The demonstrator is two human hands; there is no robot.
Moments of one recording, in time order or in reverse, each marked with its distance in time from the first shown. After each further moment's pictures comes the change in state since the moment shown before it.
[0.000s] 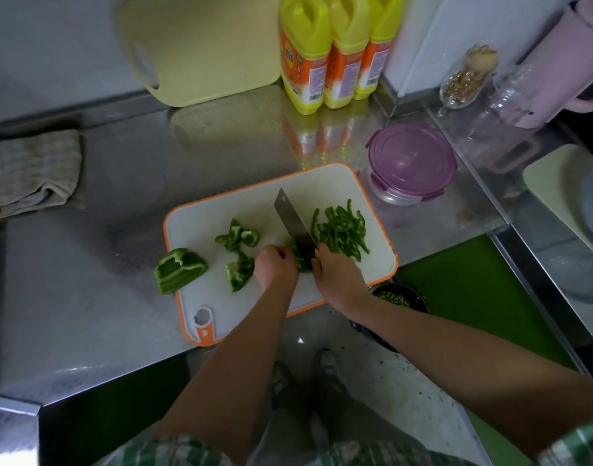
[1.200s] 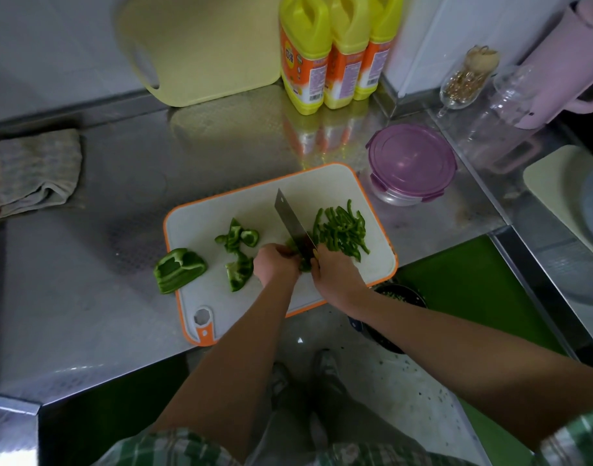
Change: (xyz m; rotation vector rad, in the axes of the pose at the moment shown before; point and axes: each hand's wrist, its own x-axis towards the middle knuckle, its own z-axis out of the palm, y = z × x) left_hand 0.002 0.003 -0.001 -0.132 -0.055 -0.104; right_hand 0.007 -0.003 0.001 -0.024 -0.064 0.022
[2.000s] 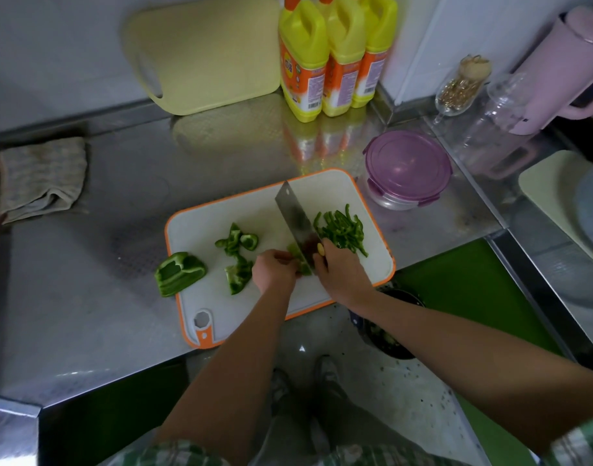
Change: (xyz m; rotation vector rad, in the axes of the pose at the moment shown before) left_hand -0.010 -0.002 -0.005 -0.029 0.009 0.026; right_hand -0.003 0.007 -0.015 0.082 0.135 -0.102
